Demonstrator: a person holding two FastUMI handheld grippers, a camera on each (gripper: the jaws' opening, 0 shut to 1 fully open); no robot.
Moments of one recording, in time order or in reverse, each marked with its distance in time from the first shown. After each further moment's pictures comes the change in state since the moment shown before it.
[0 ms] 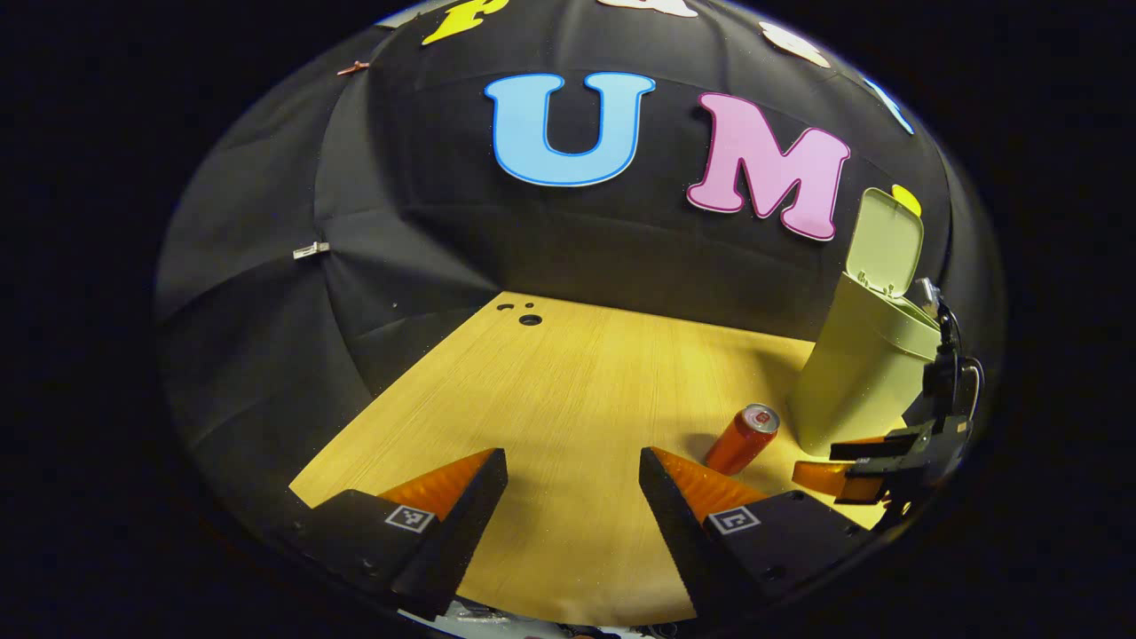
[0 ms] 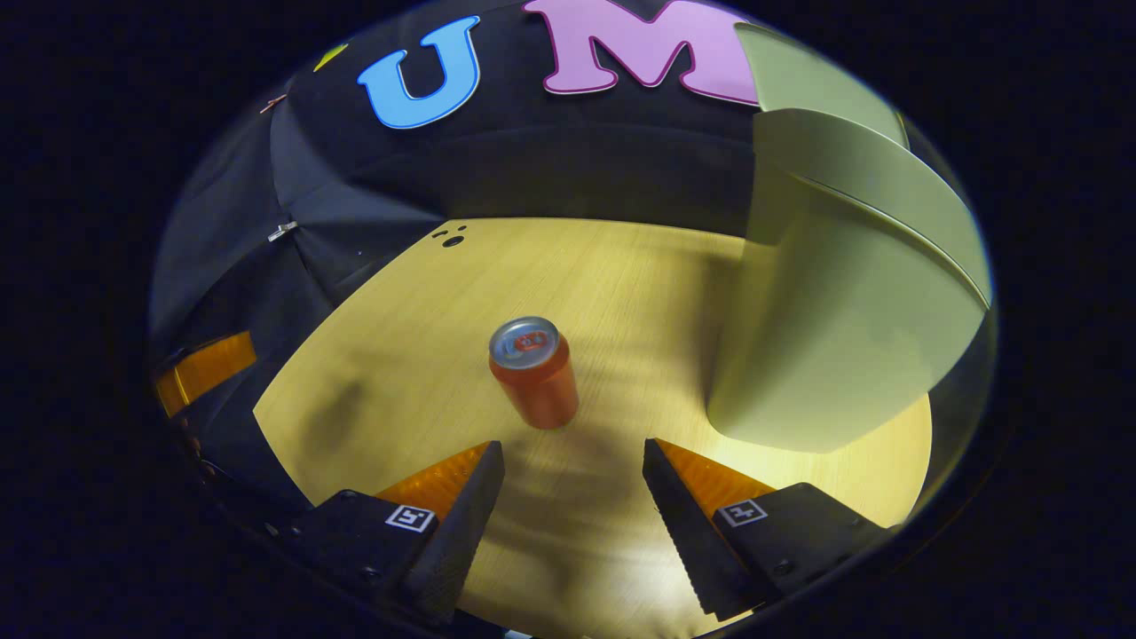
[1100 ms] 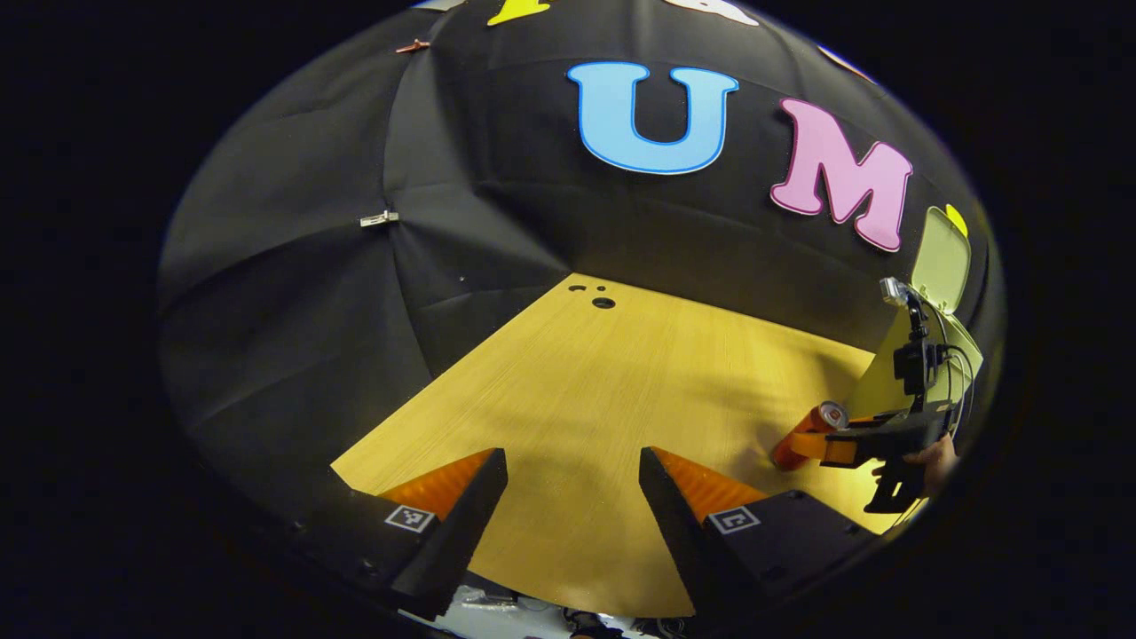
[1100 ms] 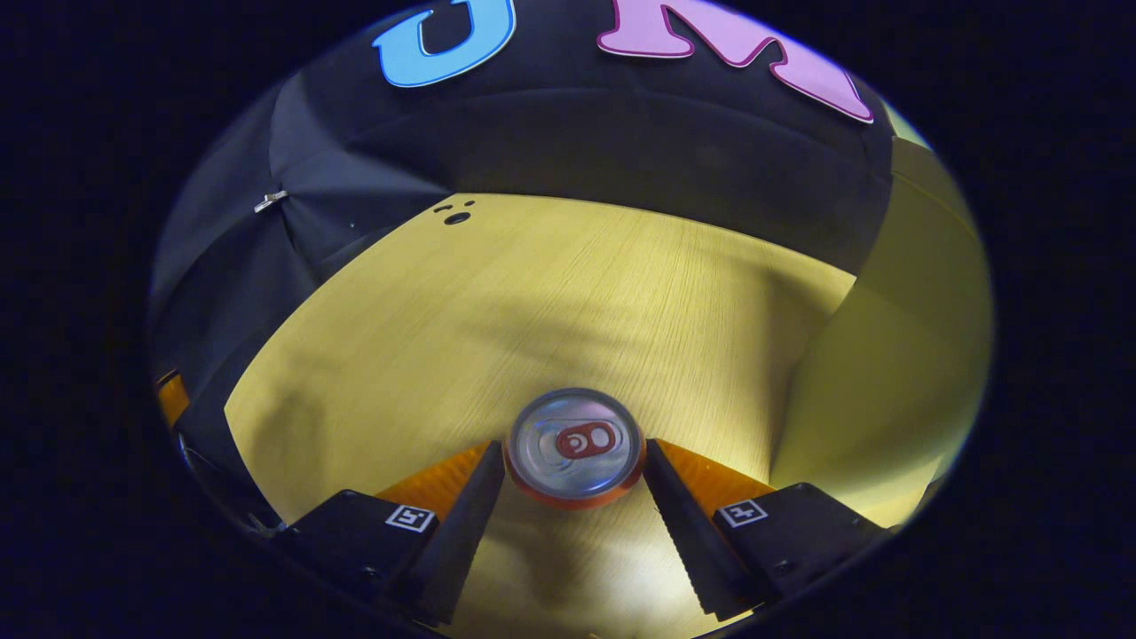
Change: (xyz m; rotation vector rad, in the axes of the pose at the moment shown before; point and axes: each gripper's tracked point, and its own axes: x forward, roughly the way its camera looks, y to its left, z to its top) left arm -0.002 0.078 -0.016 -0.093 0.039 0.158; right arm 0.103 0.028 0.023 -0.086 0.075 -0.011
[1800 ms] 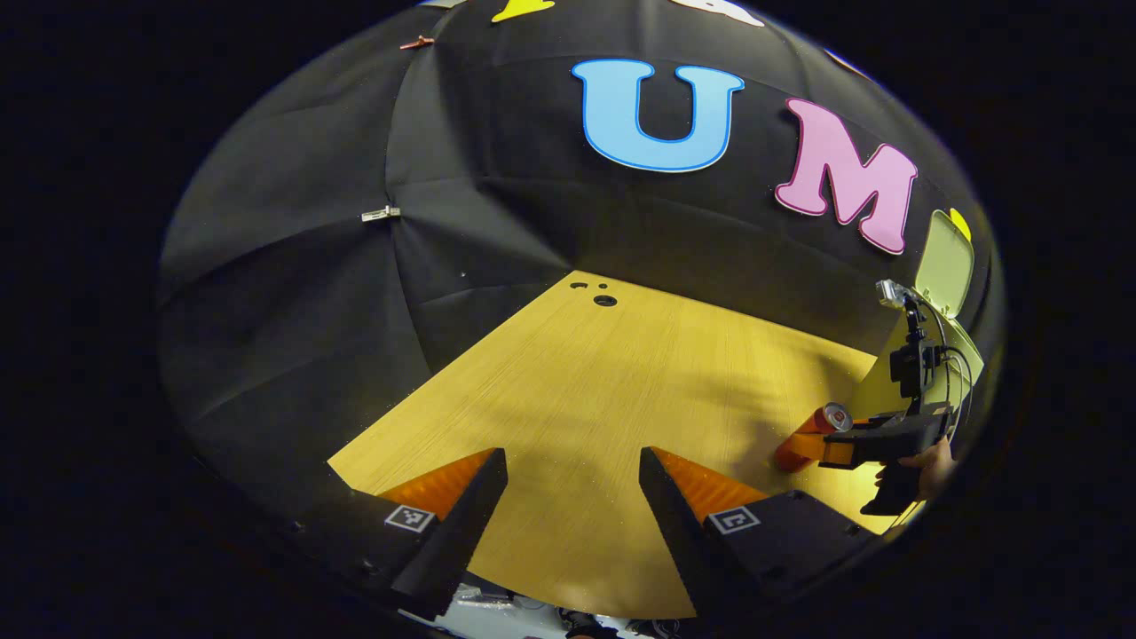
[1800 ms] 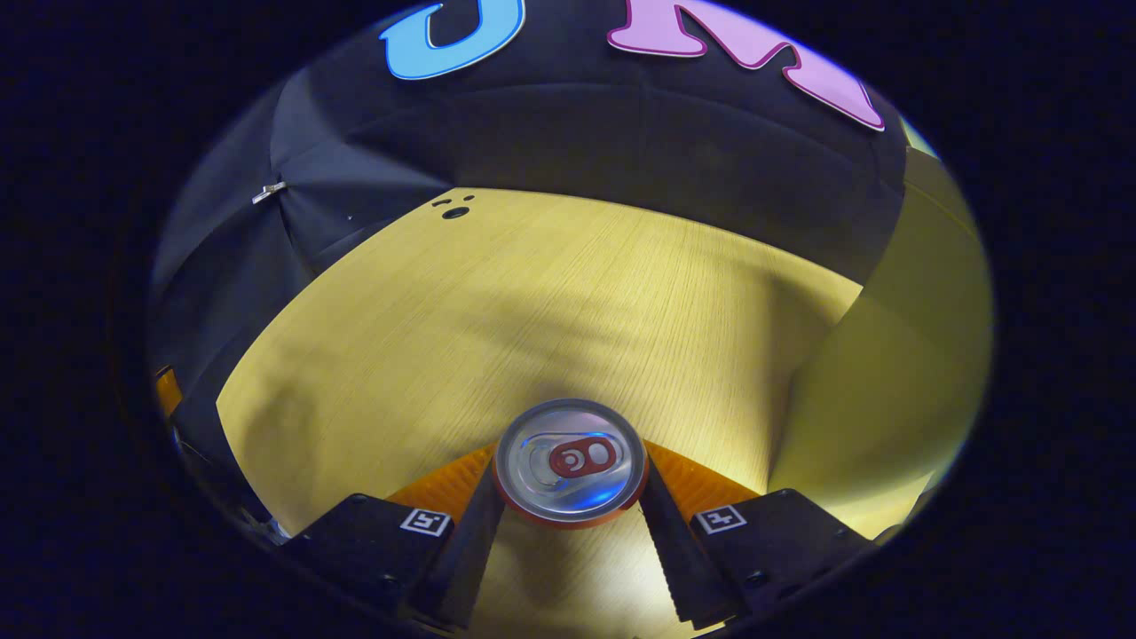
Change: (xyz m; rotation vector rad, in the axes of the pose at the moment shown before) left arm 0.004 -0.004 -0.004 0.000 0.008 -0.009; right arm 0.001 -0.003 0.004 -0.039 -0.005 -0.007
